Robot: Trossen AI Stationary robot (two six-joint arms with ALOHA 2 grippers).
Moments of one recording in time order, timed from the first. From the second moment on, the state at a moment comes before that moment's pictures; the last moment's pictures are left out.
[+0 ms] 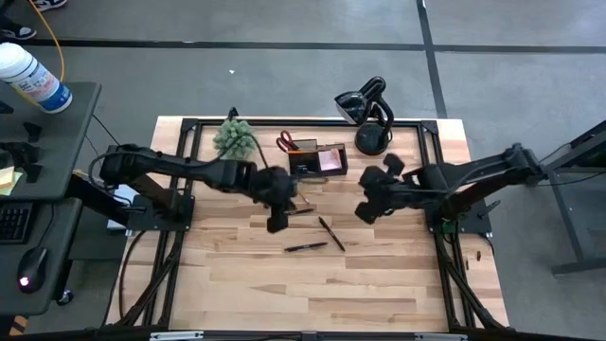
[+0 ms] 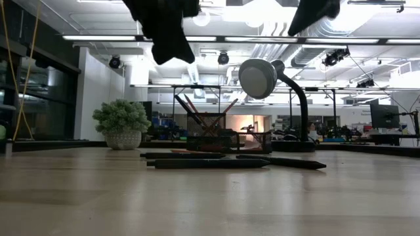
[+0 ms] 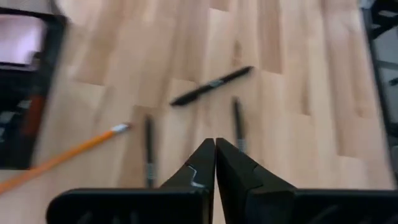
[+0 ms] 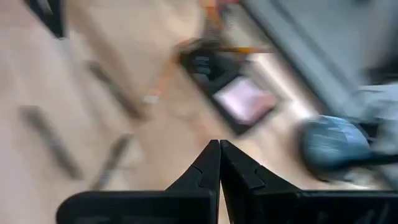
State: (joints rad) left arm 0.08 1.51 1.15 -0.50 0.06 -0.22; right arm 0.25 1.29 1.23 -0.96 0.59 0.58
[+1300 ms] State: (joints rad) left arm -0.25 1.22 0.73 -0.37 -0.21 -0.35; right arm 0.01 1.85 1.22 -0.27 0.11 0.50
